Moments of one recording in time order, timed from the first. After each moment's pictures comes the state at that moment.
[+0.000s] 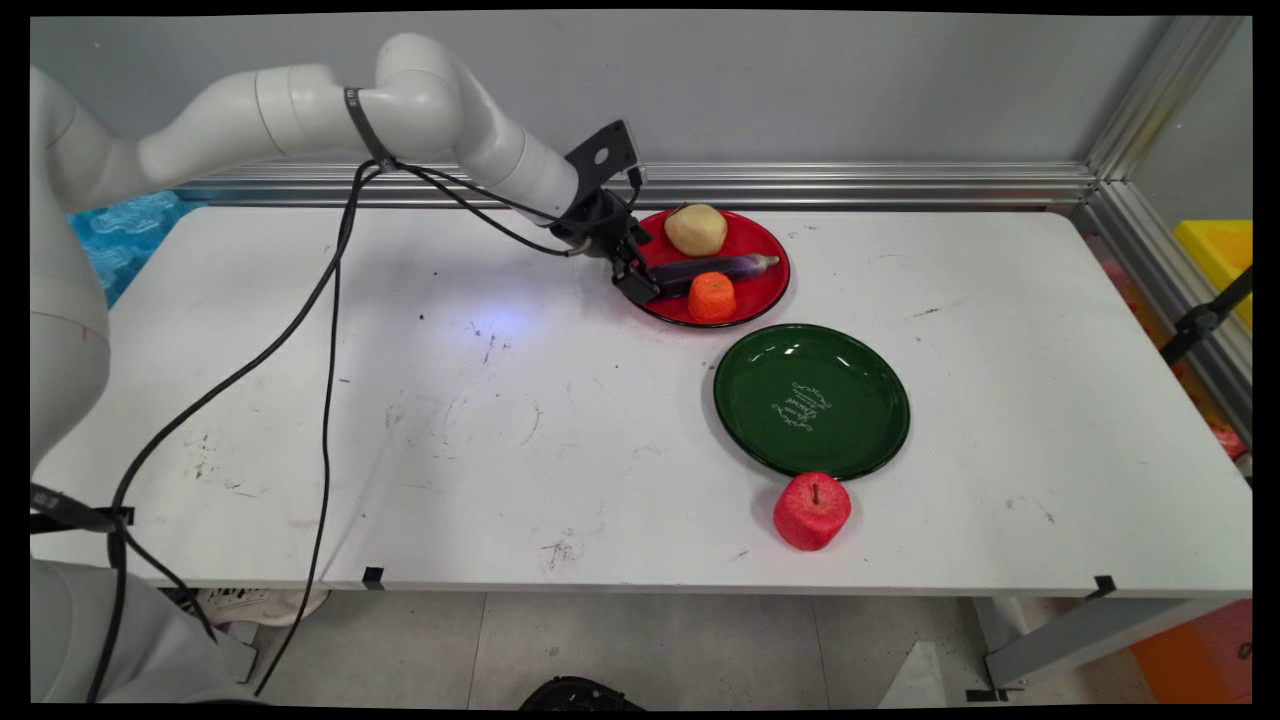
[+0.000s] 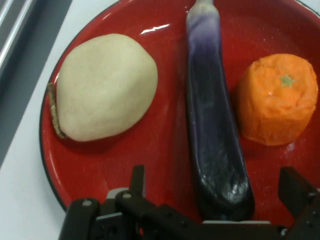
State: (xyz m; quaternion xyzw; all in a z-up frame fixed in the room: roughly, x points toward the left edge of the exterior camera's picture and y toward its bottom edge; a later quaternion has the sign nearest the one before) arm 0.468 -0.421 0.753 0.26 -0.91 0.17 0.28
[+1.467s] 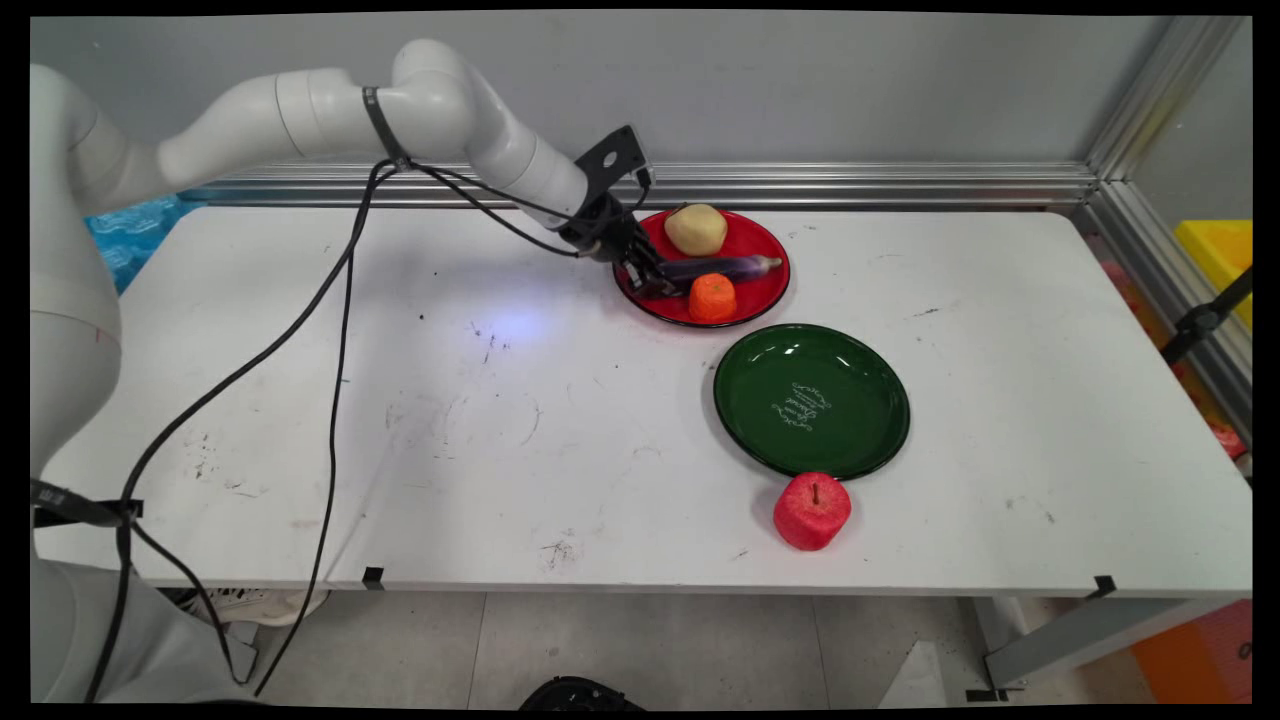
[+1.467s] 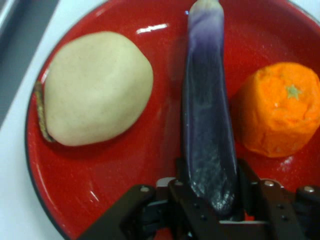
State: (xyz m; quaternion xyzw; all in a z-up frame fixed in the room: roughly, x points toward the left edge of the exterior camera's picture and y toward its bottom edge) arm 0.463 -0.432 0.749 0.28 -0.90 0.15 0.29
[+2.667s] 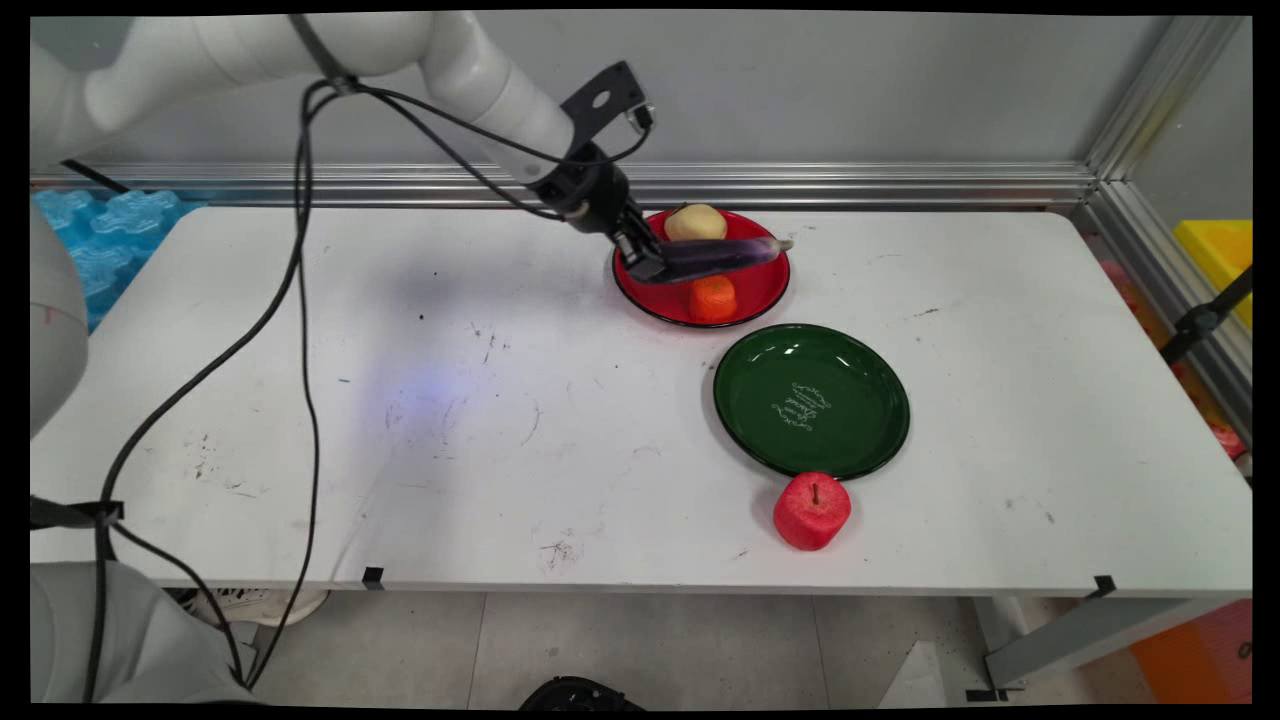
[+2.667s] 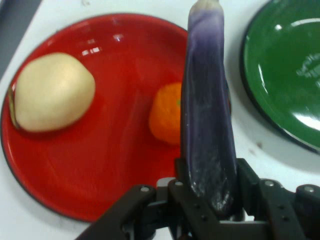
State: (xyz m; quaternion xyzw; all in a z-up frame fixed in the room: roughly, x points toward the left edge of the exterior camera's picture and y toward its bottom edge) arm 0.442 -0.366 0.850 0.30 -0.91 0.12 0.27
